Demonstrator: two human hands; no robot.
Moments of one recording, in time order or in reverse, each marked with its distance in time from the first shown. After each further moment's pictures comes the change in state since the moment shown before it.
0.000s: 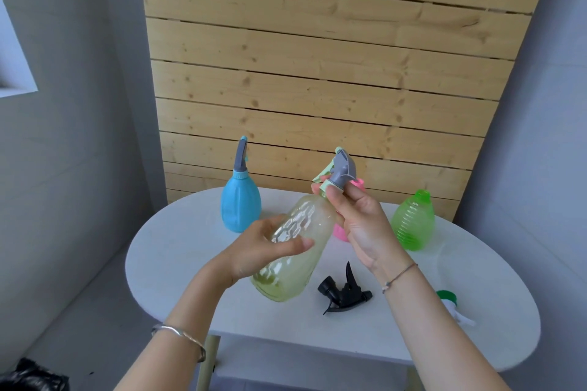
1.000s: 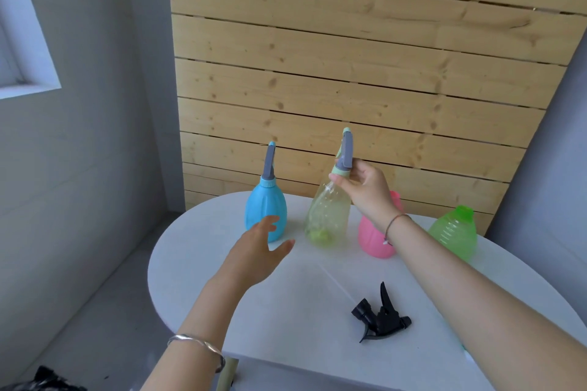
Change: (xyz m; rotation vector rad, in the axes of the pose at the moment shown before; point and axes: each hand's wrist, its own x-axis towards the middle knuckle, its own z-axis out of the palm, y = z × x) left_hand 0.027 -0.056 -0.044 0.490 0.346 -0.159; right_hand 0.114 0.025 0.010 -0.583 0.090 -0.185
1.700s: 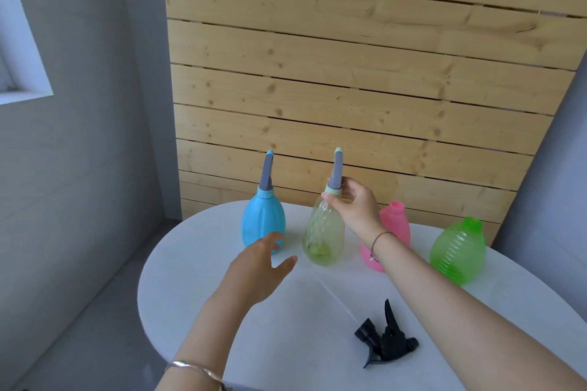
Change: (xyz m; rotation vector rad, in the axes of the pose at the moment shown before) left_hand 0.009 0.005 0.005 0.109 -0.032 0.007; right_hand 0.012 0.032 0.021 -0.044 0.038 0.050
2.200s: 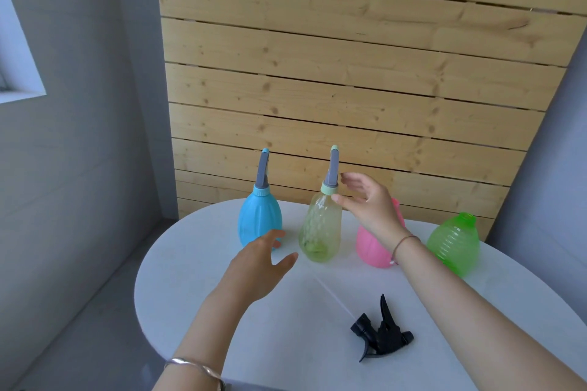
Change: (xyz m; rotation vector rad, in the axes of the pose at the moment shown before) left_hand -0.002 0.004 0.001 -0.045 0.004 0.051; right_hand -0.011 -0.005 -0.031 -0.004 -0.024 -0.002
